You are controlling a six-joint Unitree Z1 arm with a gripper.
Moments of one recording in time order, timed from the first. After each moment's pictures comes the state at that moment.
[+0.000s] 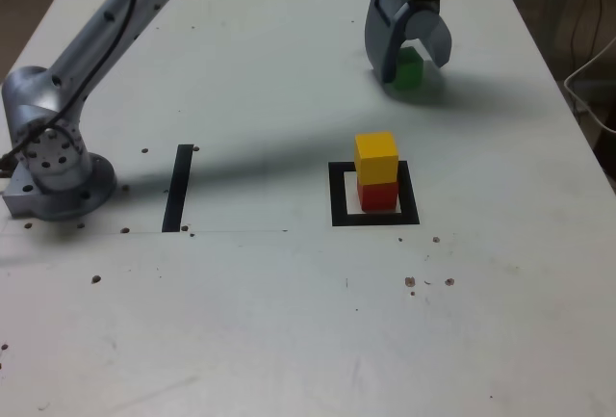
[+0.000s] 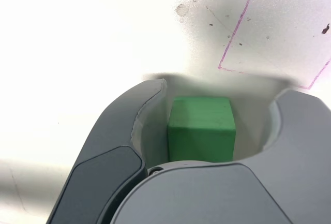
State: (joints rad) arm 0.44 2.47 -2.24 1.47 0.12 0.16
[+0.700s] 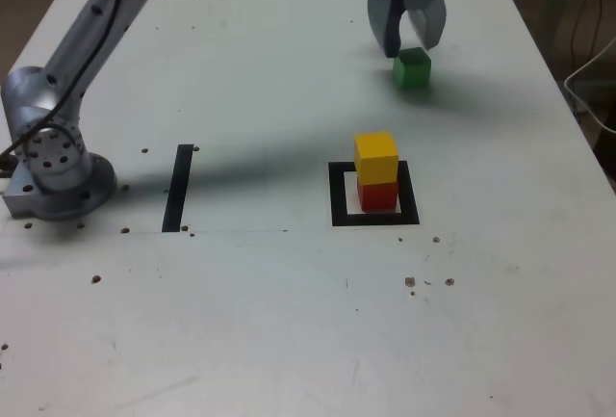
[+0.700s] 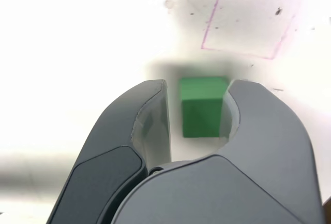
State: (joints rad) arm 0.46 2.37 -2.22 1.47 0.07 0.23
